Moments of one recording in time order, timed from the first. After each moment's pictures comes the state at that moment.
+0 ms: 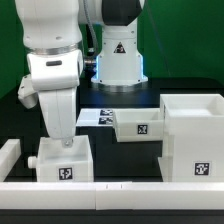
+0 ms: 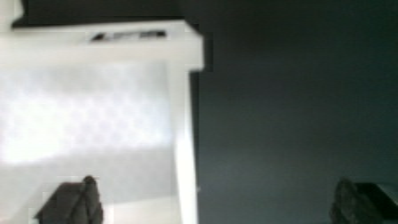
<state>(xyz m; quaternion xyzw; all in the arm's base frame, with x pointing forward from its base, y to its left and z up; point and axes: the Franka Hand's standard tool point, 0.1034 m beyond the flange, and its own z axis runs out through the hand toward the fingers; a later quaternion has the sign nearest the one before) 0.521 -0.121 0.043 -0.67 -0.74 0.03 0.07</state>
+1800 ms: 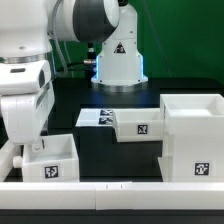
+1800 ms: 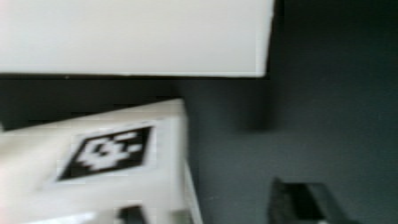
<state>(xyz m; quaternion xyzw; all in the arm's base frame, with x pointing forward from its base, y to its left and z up) 0.513 -0.171 0.019 -0.70 -0.71 -0.01 0.02</state>
